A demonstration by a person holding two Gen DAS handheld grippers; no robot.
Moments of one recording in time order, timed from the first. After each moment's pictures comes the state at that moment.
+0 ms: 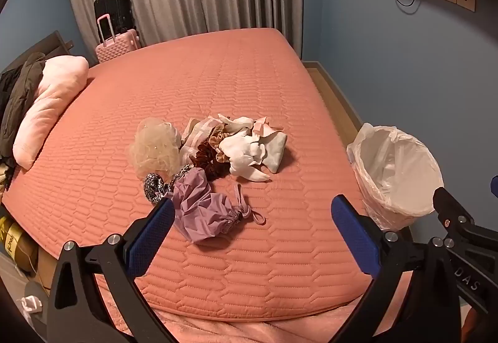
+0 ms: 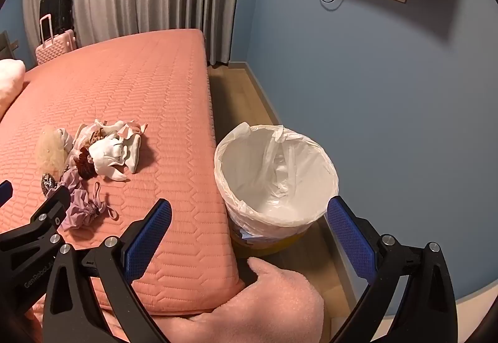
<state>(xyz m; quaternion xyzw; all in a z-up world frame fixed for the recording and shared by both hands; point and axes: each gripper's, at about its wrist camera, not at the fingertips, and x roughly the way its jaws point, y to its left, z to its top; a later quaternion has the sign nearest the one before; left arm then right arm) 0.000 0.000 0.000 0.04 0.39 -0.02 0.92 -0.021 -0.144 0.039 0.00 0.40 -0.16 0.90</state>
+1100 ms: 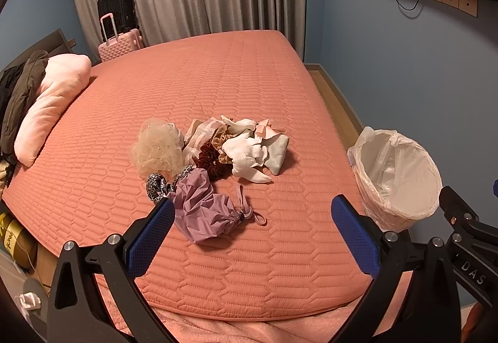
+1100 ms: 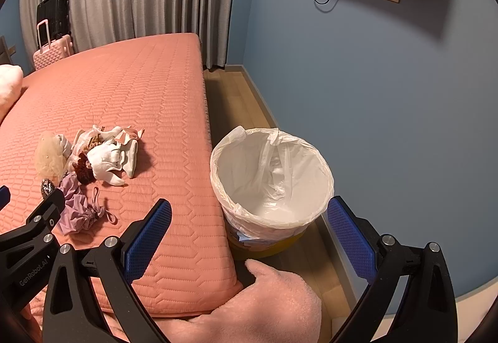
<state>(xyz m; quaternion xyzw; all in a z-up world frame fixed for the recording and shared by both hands) 0.000 0.001 0.006 0.04 0.39 -0.02 0.92 -0.021 -0.152 0.050 0.00 0.40 -0.17 0.90</state>
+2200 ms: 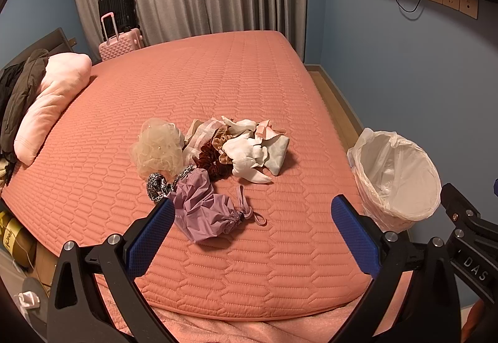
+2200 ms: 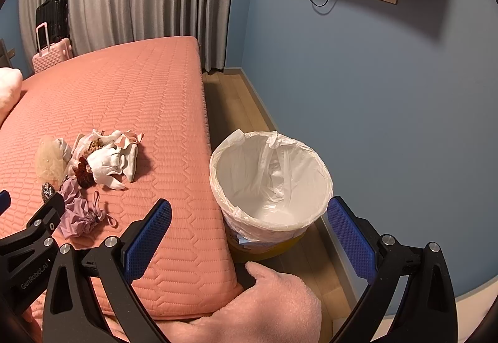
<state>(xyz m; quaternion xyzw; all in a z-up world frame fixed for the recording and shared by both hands) -0.001 0.000 0.006 0.04 0.39 -0.02 0.92 -0.020 -0.153 0.055 0.01 0.39 -0.17 0.90</state>
